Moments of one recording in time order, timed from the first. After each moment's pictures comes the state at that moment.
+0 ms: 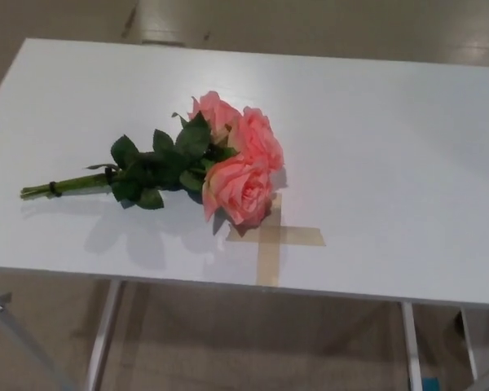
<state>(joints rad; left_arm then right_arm) -0.14 0.44 0.13 1.26 0.14 -0.14 -0.14 -0.21 -0.23 -0.01 1.32 -0.21 -0.10 -0.08</state>
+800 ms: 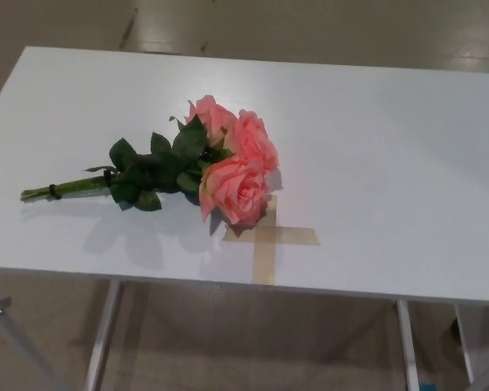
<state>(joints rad) 0.16 0.46 0.04 0.98 0.13 -0.28 -0.23 -0.02 -0.23 0.00 1.33 -0.22 -0.16 -0.10</state>
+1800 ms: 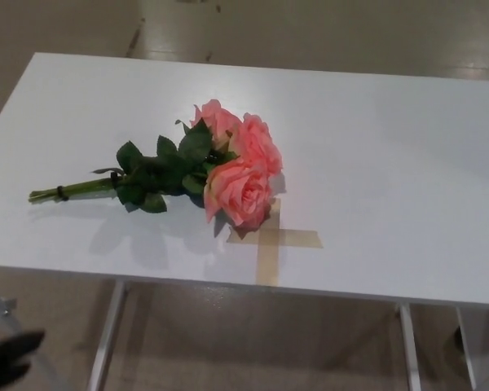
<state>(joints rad) 0.63 0.56 0.34 -0.30 -0.18 -0.33 -0.41 -0.05 -0.23 -0.01 1.33 -0.22 -0.16 -0.10</state>
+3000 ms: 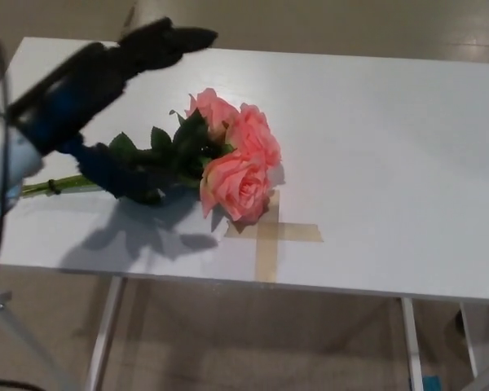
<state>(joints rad) -0.61 0.66 -0.21 0.06 0.07 -0.02 -0.41 -0.08 -0.26 -0.01 1.33 -0.22 -0.17 -0.09</state>
